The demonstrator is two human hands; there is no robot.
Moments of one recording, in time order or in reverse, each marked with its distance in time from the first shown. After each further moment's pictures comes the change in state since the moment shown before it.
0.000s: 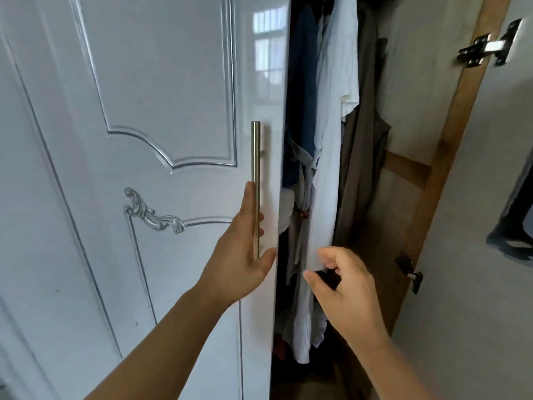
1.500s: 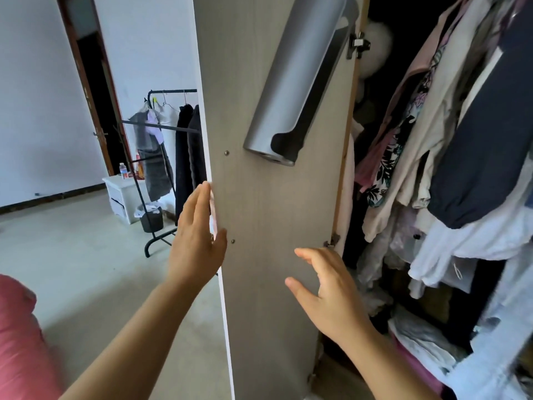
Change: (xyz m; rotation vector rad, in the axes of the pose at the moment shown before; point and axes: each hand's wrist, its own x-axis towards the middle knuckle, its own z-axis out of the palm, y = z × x) left_hand -0.227 -0.008 -0.265 0.728 0.617 -0.484; right_hand -0.093 -0.220 0.128 0.464 -0.484 -0.553
